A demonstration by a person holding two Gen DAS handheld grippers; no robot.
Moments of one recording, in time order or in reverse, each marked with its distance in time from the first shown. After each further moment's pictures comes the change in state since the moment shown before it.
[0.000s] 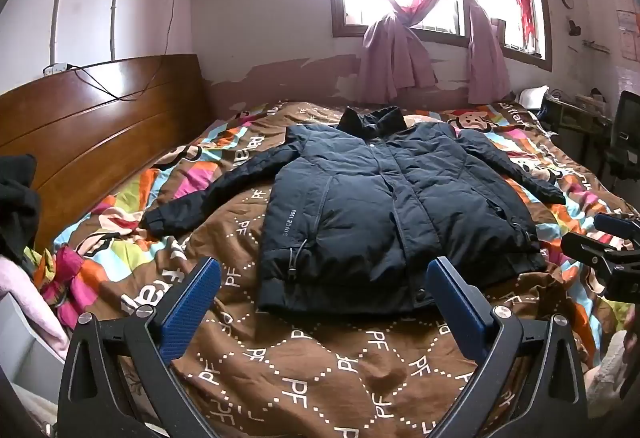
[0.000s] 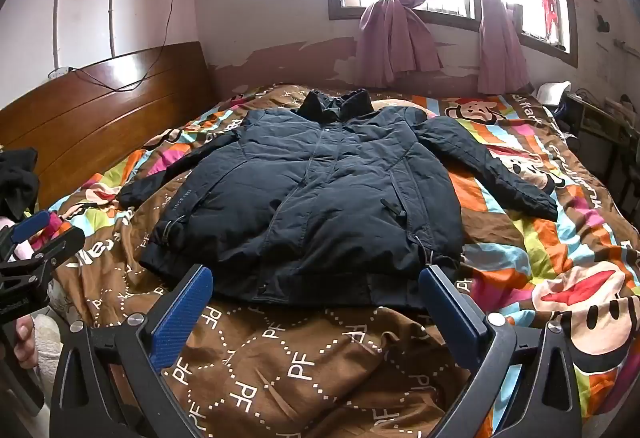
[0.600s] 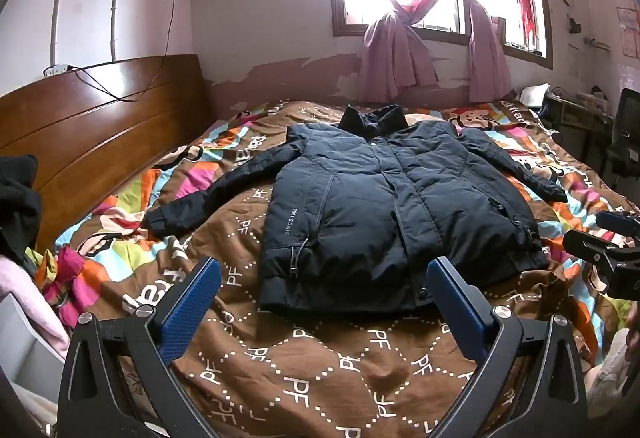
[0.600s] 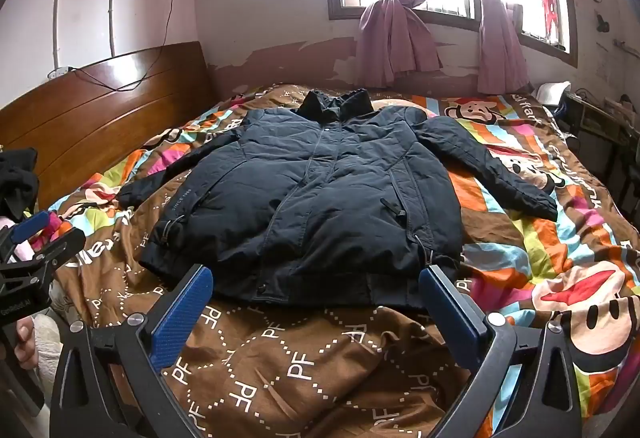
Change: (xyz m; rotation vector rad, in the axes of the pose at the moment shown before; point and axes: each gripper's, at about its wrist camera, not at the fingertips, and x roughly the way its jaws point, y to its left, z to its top) left arm 0.000 0.000 0.000 0.004 0.001 0.002; right arm 0.000 0.000 0.000 -0.001 0.000 -0.001
